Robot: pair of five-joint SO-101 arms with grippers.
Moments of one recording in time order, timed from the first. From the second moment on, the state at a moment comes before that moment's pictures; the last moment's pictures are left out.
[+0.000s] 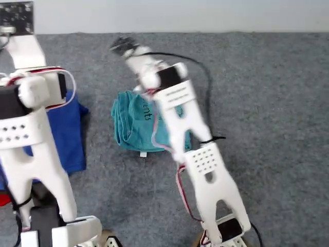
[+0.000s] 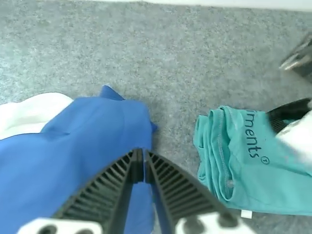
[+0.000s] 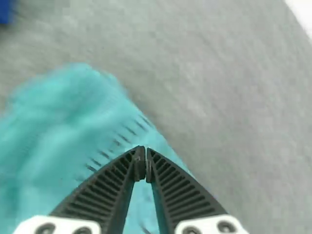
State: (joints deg) left arm -12.1 -8.1 -25.3 98.2 1.6; right arm -24.3 66.4 -94.1 94.2 26.3
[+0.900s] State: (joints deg) left arm 11.3 20.7 -23.9 95.5 12.9; right arm -12.2 79.5 -93.5 93.5 23.2
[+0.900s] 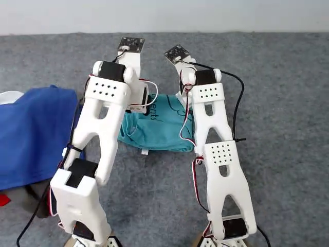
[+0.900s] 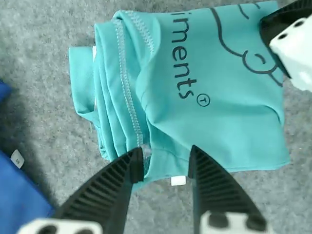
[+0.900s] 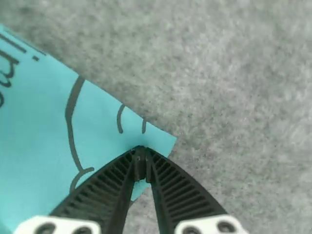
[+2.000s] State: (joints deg) left arm 8.5 35.2 -21.4 98.8 8.9; right arm -10.8 79.5 -93.3 93.5 19.6
